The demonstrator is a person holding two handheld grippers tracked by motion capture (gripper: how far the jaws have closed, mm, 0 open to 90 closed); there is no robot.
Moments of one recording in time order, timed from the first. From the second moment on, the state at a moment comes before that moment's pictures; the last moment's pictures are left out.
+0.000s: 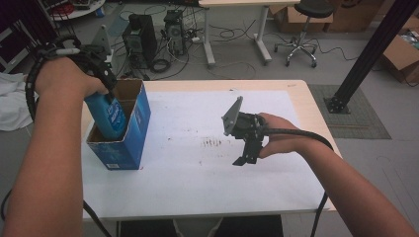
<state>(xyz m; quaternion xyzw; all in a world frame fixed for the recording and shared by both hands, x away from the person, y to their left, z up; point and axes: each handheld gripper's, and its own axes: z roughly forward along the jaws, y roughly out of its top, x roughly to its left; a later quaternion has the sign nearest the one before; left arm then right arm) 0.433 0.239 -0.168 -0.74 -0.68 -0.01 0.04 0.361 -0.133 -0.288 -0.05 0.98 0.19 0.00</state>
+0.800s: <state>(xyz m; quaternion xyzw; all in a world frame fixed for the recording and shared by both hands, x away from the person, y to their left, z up) 0.439 0.240 -0.254 -0.74 -0.67 0.02 0.06 0.362 -0.132 -0.295 -0.05 0.98 0.20 0.00</state>
